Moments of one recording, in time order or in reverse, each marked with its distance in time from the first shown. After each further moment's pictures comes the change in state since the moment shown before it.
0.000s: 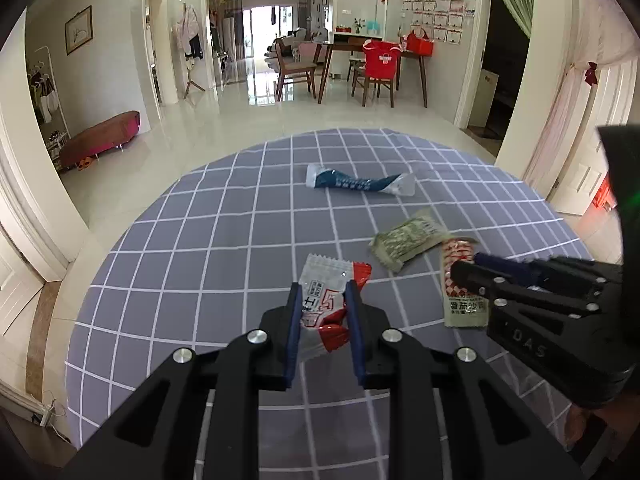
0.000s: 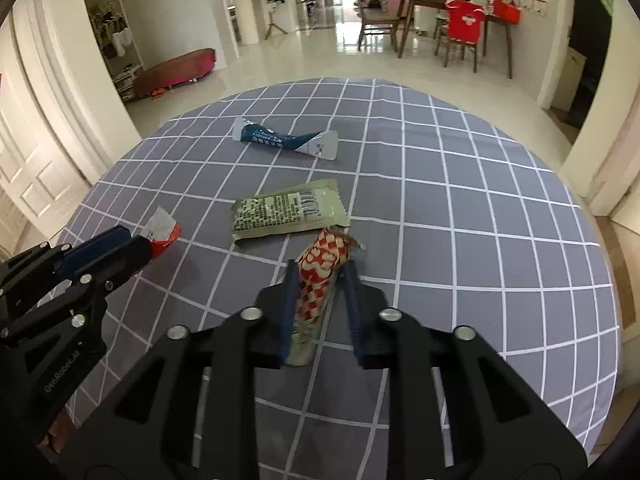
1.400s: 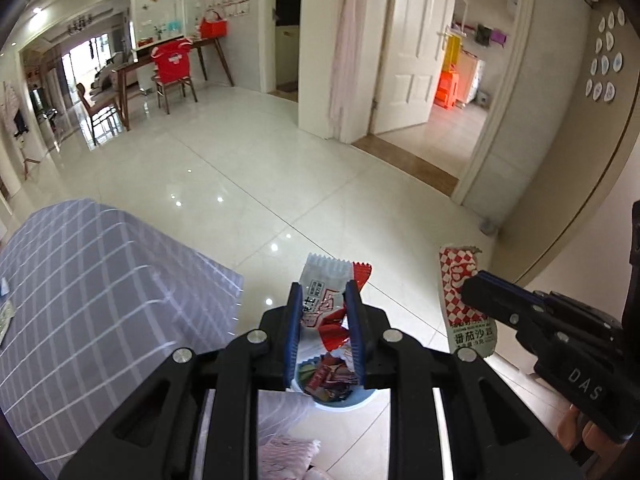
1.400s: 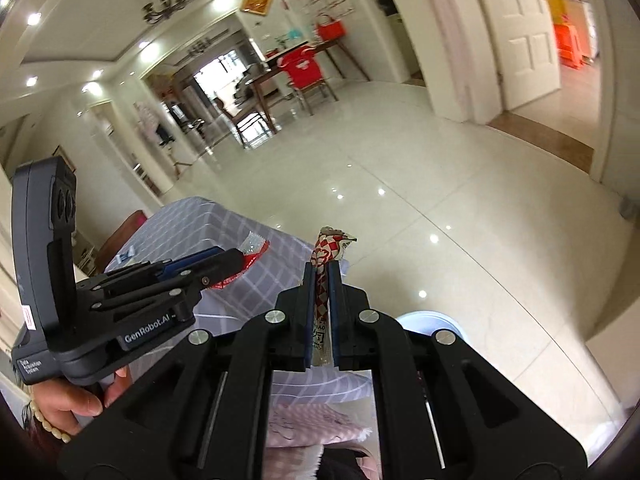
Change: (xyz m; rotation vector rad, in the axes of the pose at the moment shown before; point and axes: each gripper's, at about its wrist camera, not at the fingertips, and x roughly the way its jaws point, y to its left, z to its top) left arm -0.038 -0.435 -0.047 0.452 0.089 -0.461; right arm -0.261 -0.338 -0.232 0.600 -0.334 -0.099
